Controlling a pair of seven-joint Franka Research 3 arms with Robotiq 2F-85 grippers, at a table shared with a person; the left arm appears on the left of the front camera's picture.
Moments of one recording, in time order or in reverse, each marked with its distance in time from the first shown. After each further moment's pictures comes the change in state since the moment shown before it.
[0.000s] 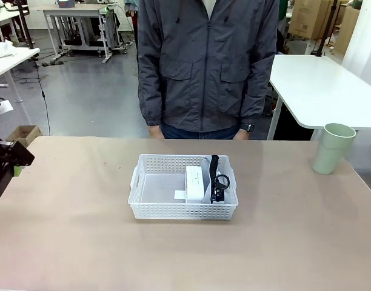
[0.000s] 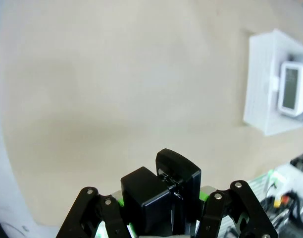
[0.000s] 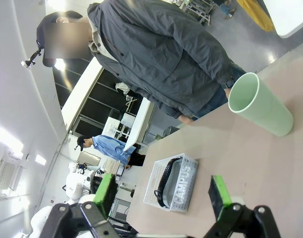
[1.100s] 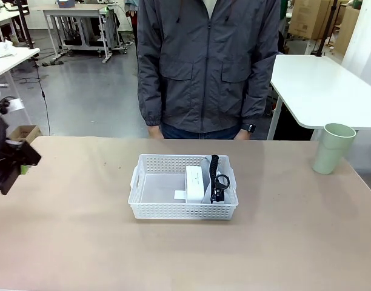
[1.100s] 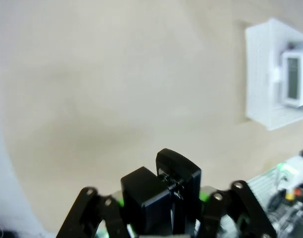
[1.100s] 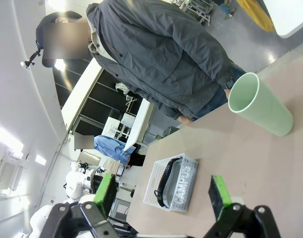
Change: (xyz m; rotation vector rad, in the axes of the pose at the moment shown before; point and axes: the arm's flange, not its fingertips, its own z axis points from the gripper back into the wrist) left arm 0.009 -0.029 -0.005 0.052 -0.001 -0.092; right arm 0.000 0.000 0.000 0.000 0.000 0.000
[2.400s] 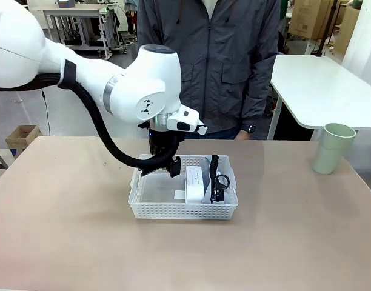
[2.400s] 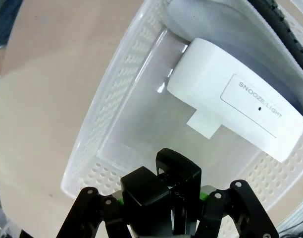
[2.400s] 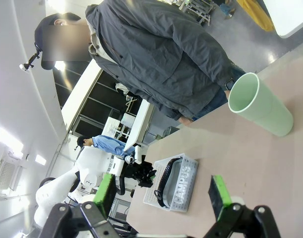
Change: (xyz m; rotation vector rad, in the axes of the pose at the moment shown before) left arm 0.109 -0.327 -0.201 0.305 0.221 -0.963; right arm 0.000 0.000 0.000 0.000 0.000 0.000
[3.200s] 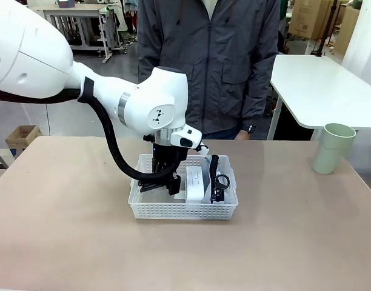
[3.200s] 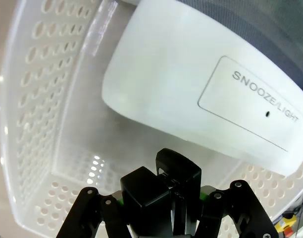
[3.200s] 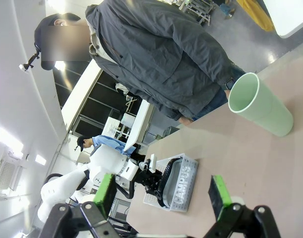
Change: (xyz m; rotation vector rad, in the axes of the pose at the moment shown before) left arm 0.004 -0.008 -0.051 -0.135 0.140 -0.062; right arm 0.000 0.000 0.000 0.000 0.000 0.000
